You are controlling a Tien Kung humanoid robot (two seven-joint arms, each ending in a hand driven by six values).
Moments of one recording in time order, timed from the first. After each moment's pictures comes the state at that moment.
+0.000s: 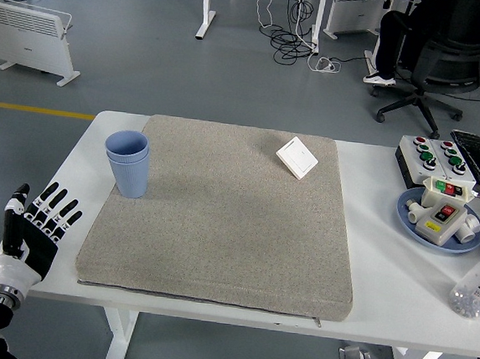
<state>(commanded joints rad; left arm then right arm) -0.05 0.01 -1.66 -1.38 0.76 -0.07 -0.01 0.06 -0.11 1.17 0.18 -0.89 -0.04 -0.16</state>
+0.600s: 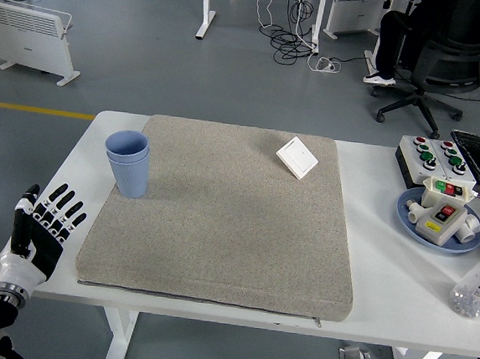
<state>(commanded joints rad) -0.07 0.01 -1.66 -1.36 0.80 -0.07 0.00 0.07 -0.12 1.17 0.18 -0.89 -0.03 -0.16</state>
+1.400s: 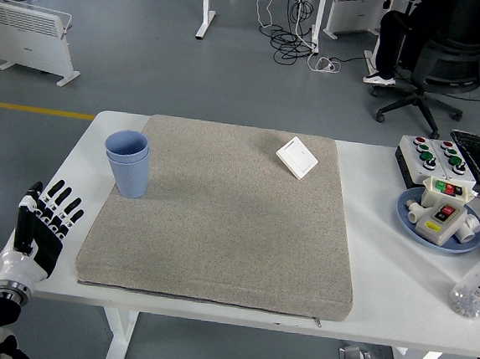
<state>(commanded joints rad) -0.08 0.00 -1.64 -1.36 0.86 -0.06 -0.03 0.07 -0.12 1.17 0.18 -0.89 -0.04 -0.16</state>
